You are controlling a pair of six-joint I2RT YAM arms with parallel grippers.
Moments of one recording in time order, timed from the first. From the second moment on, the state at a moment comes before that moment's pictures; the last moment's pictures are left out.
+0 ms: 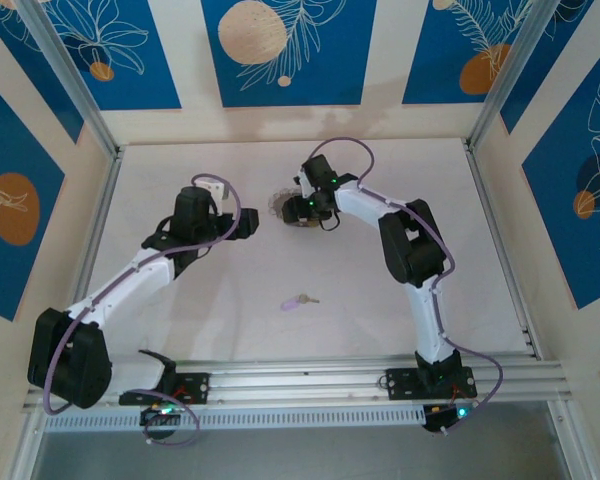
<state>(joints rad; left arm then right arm) -0.40 1.28 0.89 -0.19 0.06 -0.31 0.51 2.22 1.71 -0.55 -0.25 0.29</state>
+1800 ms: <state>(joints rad) -0.44 1.19 0.89 -0.26 0.06 -0.38 0.54 1.66 0.98 -0.32 -0.20 0.56</state>
